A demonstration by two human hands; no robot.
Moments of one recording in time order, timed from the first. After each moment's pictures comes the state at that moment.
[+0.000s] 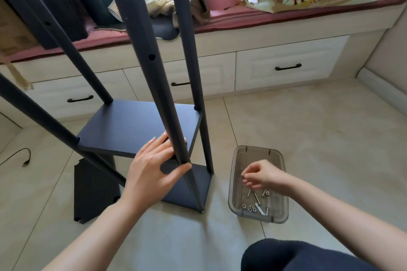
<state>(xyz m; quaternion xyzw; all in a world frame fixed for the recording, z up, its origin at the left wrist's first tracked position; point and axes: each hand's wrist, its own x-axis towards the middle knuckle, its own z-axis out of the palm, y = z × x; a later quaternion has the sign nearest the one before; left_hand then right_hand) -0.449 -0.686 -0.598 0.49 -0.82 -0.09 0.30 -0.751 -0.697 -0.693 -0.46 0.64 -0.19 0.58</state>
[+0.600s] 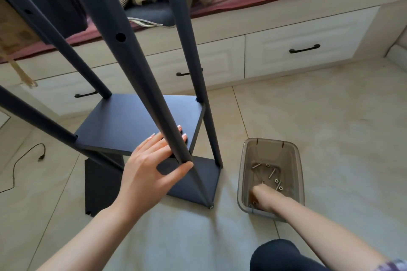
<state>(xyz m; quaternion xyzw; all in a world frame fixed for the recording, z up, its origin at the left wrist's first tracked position) -0.449 -0.685 -0.594 0.49 -0.82 -0.08 0.28 -0.731 -0.700 -0.838 -0.72 0.60 0.16 0.32</state>
